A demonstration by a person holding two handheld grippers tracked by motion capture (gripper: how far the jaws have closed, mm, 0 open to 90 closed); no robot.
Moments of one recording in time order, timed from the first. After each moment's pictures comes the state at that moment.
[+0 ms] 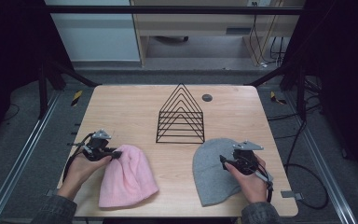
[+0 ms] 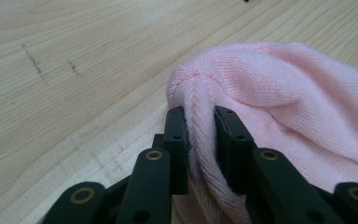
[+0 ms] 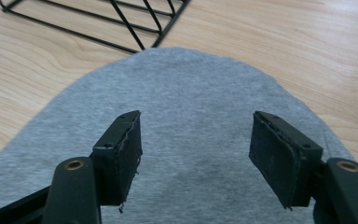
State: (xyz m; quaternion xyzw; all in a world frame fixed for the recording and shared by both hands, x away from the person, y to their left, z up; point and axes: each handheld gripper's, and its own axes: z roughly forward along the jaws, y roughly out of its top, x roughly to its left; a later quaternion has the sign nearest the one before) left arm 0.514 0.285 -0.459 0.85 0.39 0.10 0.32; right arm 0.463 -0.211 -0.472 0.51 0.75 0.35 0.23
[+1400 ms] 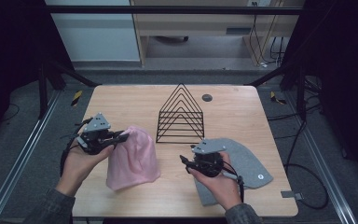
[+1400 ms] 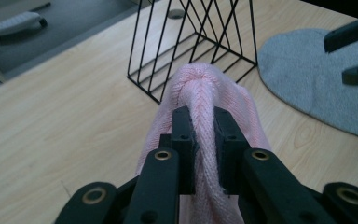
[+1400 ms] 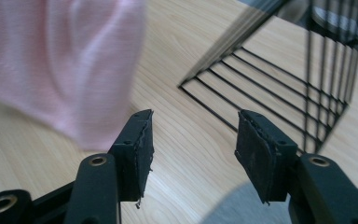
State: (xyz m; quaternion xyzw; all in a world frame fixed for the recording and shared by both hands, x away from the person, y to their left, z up) left arm 0.474 0.240 -0.340 0.84 0.30 0.19 0.41; right arm 0.437 -0.094 -0.409 0.33 0.81 0.43 0.22
